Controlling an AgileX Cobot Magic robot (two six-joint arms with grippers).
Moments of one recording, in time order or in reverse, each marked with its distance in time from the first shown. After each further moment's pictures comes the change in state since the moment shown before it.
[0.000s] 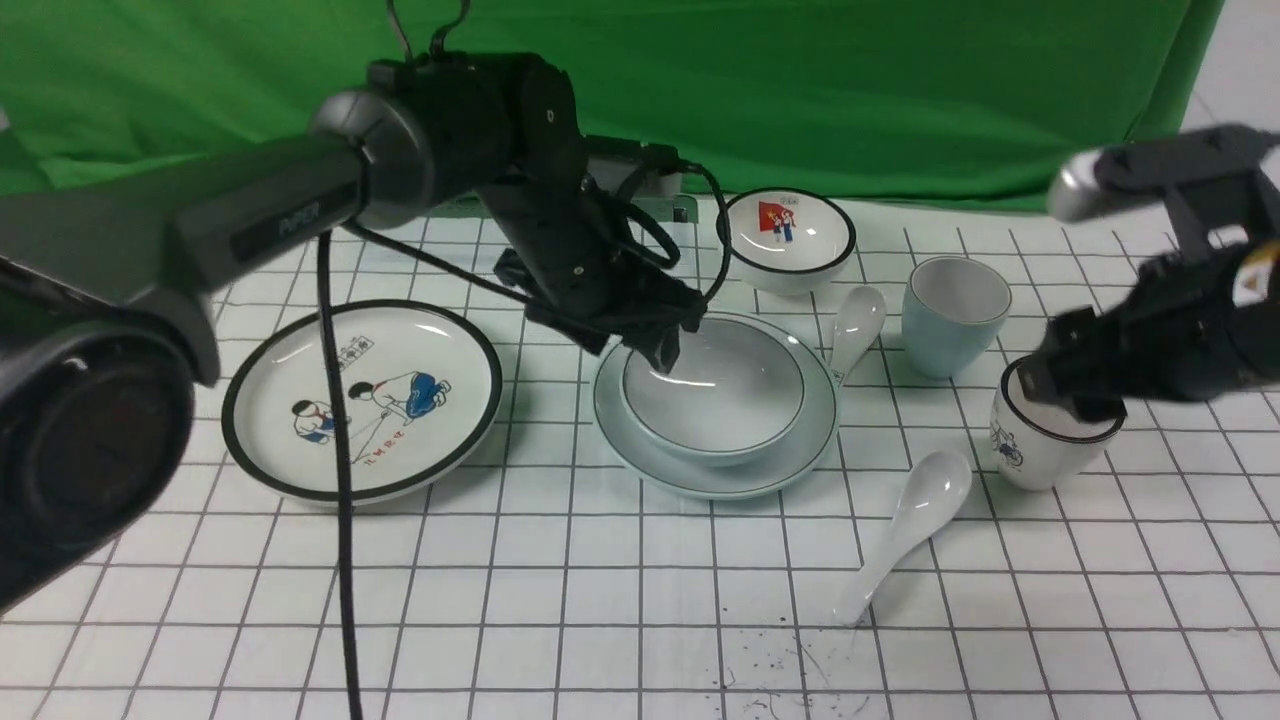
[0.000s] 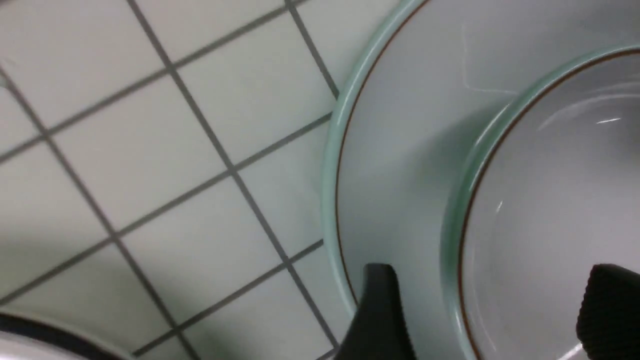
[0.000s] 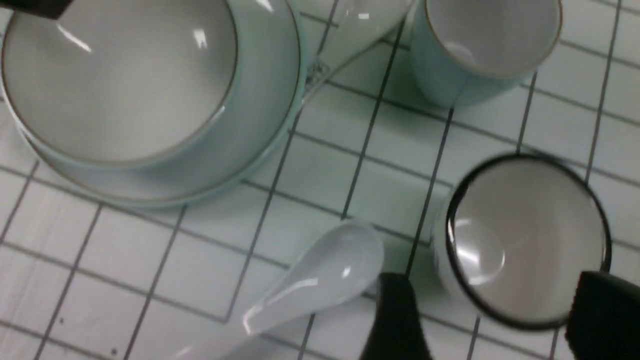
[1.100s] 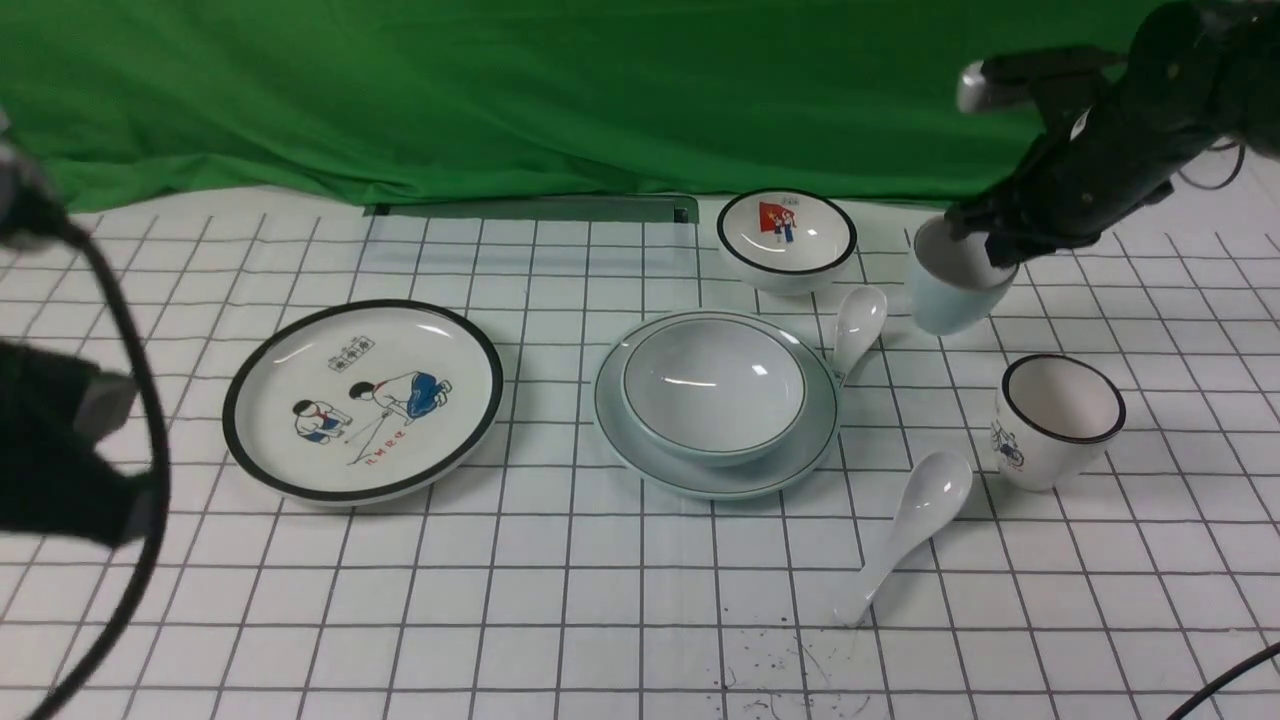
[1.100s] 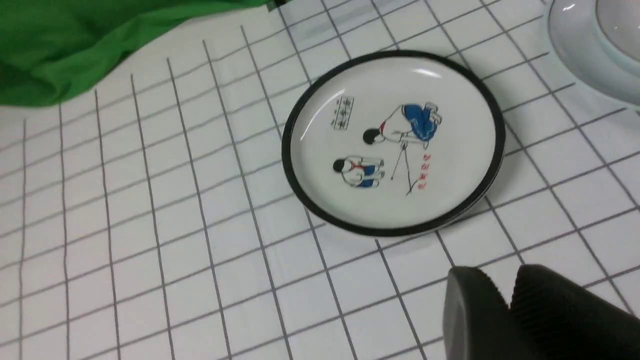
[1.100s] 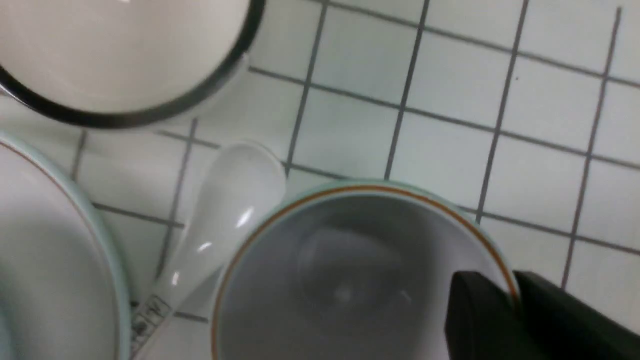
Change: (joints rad) right arm -0.140 0.606 -0.681 0.066 0.168 -0.091; left arm 0.000 -1.349 1.089 0.592 -0.151 -0.325
